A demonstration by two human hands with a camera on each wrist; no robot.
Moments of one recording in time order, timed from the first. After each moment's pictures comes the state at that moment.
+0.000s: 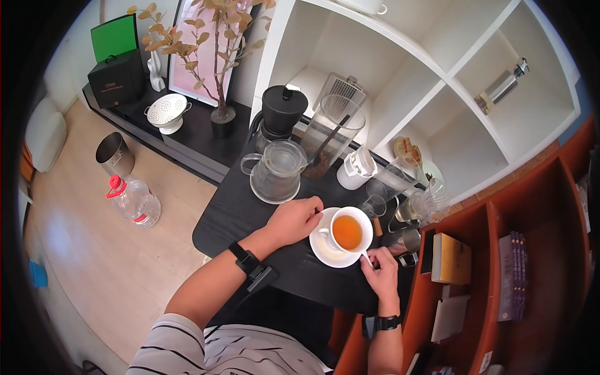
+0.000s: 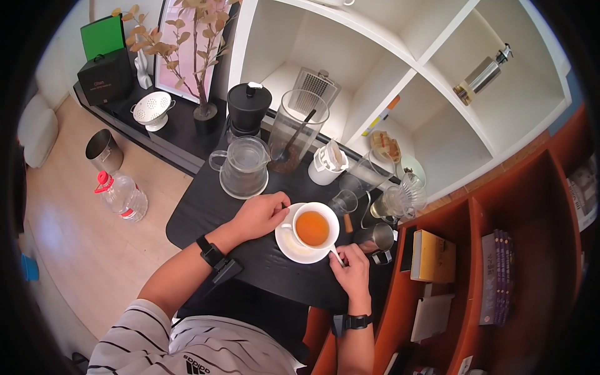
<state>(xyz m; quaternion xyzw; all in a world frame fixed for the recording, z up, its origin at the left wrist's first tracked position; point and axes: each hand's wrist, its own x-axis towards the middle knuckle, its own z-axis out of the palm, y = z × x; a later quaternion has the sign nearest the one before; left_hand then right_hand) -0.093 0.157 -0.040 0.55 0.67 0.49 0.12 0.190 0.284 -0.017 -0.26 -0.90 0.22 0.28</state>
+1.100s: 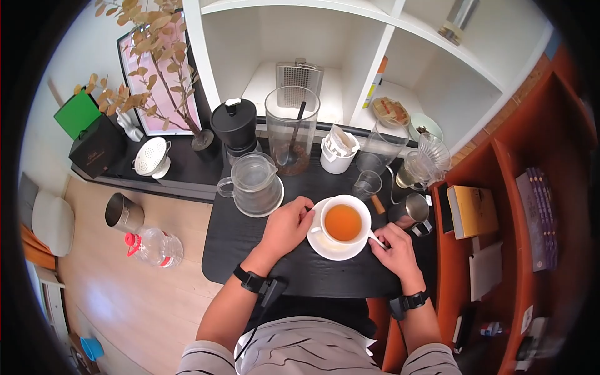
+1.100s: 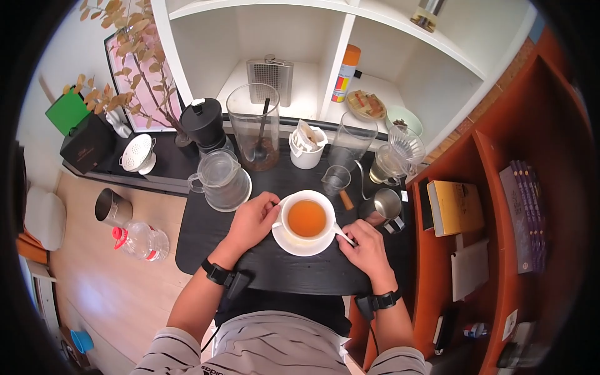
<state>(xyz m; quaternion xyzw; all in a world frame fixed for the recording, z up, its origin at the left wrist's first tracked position) -0.087 0.158 -0.025 0.53 0.69 0.46 0.18 0.193 0.289 -0.015 -0.26 -0.89 0.23 0.29</state>
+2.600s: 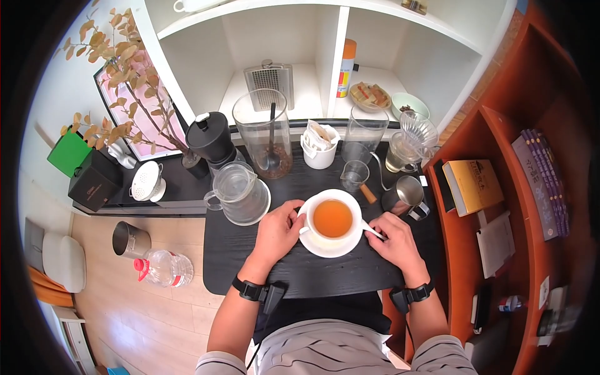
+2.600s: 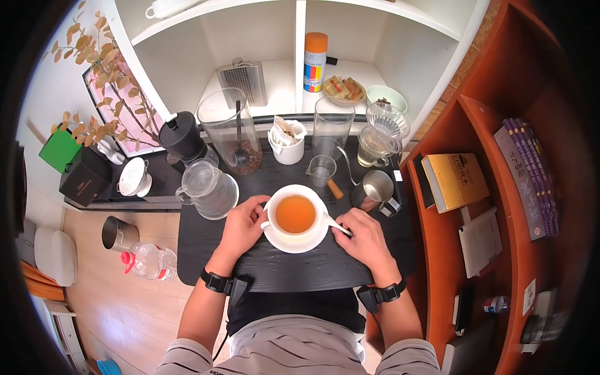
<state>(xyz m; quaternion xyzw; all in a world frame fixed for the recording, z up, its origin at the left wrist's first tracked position) -0.086 0.158 -0.029 0.52 0.69 0.46 0.20 0.195 0.280 -0.010 -0.29 -0.88 0.23 0.29</state>
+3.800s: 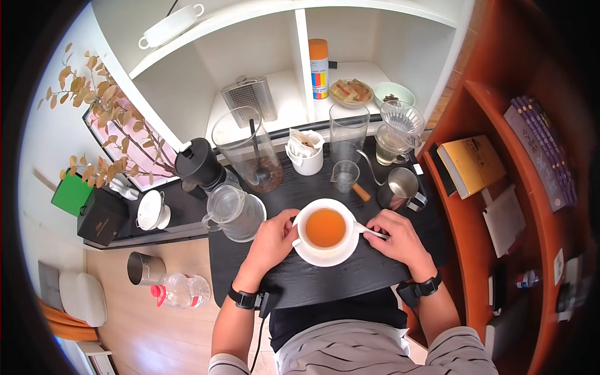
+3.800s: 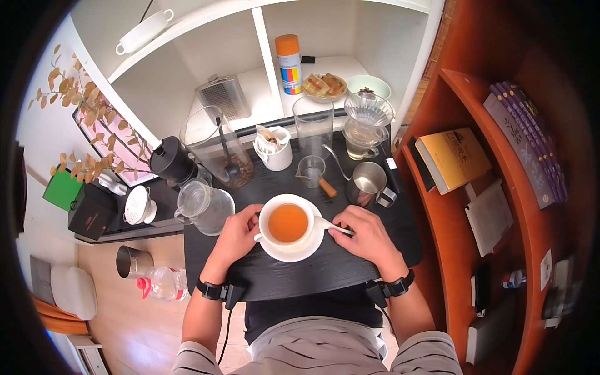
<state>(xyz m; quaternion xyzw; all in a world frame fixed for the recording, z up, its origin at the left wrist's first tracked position) -0.100 0.164 -0.001 0.56 0.68 0.36 0.28 0.202 0.279 -0.008 -0.29 -0.87 0.28 0.30</state>
